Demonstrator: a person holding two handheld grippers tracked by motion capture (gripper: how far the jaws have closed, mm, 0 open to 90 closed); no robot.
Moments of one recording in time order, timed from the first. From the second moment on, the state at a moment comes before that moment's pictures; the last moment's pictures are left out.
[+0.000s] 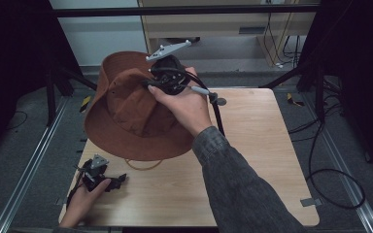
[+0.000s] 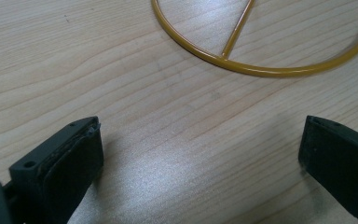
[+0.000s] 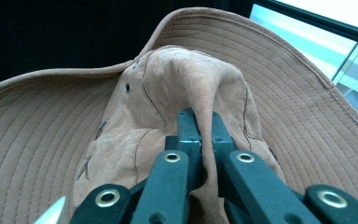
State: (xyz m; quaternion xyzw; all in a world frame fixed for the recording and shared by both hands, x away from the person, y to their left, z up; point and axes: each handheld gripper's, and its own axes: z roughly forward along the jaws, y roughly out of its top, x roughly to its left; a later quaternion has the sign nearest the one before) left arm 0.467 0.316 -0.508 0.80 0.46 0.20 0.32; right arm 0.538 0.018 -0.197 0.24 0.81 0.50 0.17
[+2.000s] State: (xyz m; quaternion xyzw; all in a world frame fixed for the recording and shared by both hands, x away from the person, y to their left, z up) left arm 0.467 0.316 -0.508 0.80 0.46 0.20 0.32; right arm 0.552 0.066 -0.218 0.22 0.83 0.48 0.14
